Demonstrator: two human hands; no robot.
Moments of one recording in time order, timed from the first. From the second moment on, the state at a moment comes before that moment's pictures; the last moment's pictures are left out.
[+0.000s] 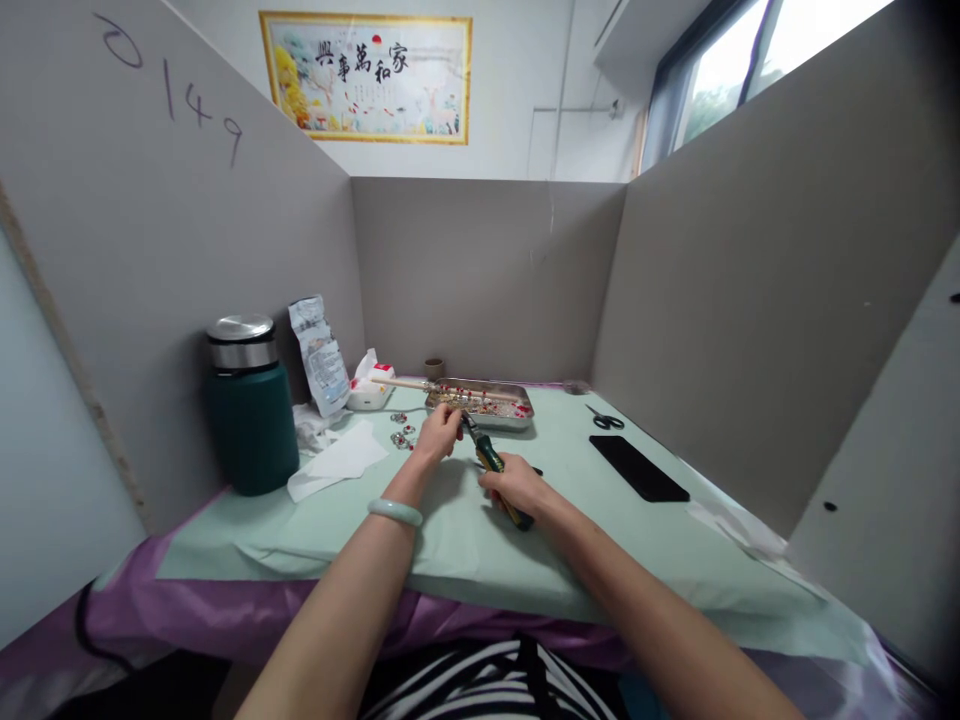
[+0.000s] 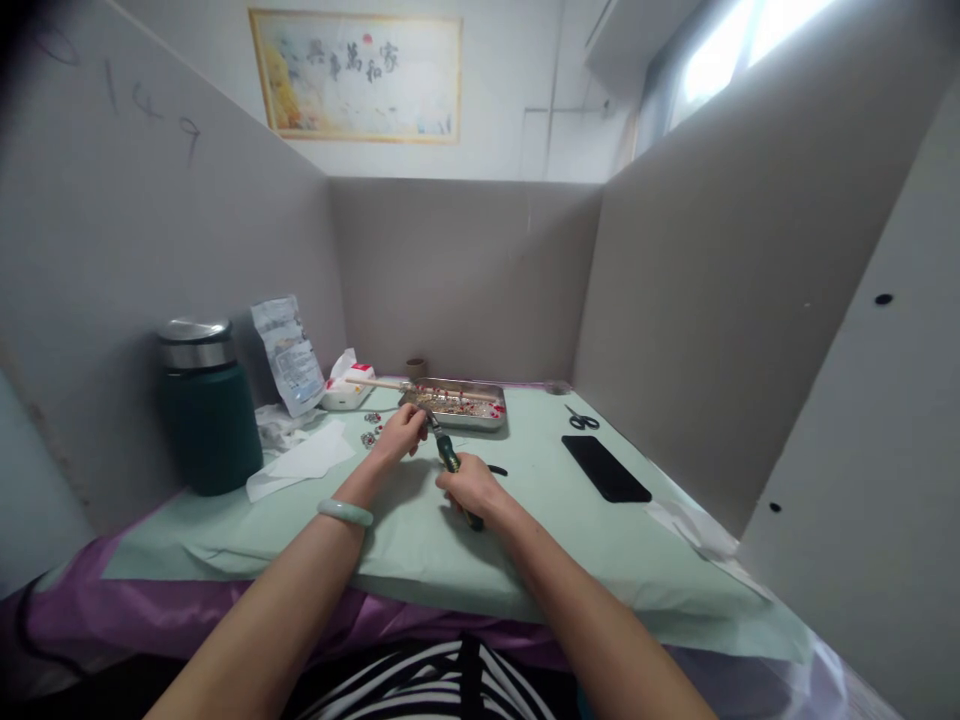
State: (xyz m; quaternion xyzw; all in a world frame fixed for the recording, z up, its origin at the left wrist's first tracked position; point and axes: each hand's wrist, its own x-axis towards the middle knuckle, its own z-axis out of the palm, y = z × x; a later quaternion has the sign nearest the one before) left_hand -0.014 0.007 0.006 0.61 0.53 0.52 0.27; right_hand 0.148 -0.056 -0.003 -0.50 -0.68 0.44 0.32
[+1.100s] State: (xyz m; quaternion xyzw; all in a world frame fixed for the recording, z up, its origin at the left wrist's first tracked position) left_hand -0.007 -0.001 0.000 0.74 0.48 0.47 0.03; right_hand 0.157 -0.053 -0.019 -0.41 -0.60 0.53 0.43
